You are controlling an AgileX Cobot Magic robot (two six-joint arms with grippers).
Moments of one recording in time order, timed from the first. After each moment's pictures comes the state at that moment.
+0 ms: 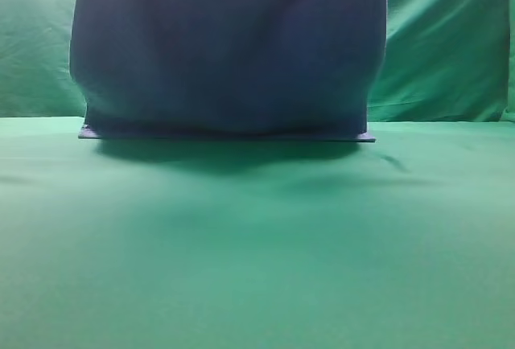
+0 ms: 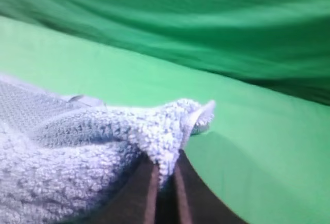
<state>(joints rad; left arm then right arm) -0.22 1.86 -2.04 -0.07 0.95 -0.06 0.36 2.06 -2.30 -0.11 1.06 -0.01</state>
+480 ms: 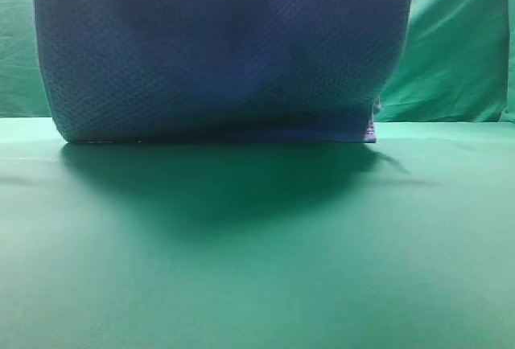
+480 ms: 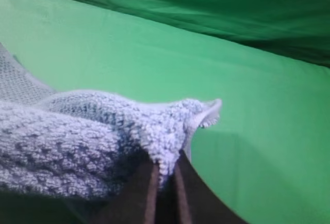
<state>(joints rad) -0.22 1.54 -1.60 -0.08 0.85 -0.07 0.39 1.86 -2.07 -0.10 1.17 0.02</state>
